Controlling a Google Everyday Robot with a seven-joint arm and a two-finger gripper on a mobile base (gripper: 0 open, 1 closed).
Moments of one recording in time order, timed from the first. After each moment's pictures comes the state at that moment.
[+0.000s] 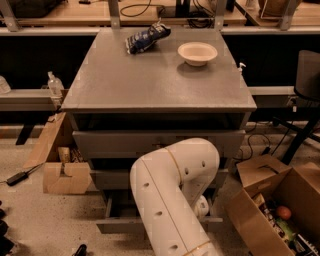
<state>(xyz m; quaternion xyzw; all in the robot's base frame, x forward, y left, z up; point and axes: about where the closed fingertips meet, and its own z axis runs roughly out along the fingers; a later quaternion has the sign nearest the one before) 0.534 -0.146 0.147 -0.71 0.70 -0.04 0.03</state>
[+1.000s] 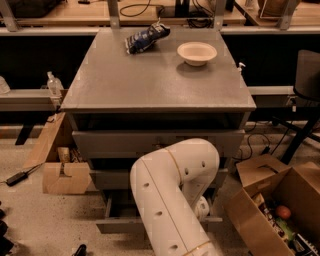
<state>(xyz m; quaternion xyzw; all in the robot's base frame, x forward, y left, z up) 0.533 -0.146 0.146 -0.71 0.70 -0.04 0.03</state>
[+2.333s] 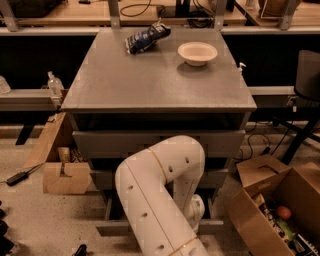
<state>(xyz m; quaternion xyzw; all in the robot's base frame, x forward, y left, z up) 0.499 -0.154 0.153 -0.70 0.71 -0.03 -0.05</state>
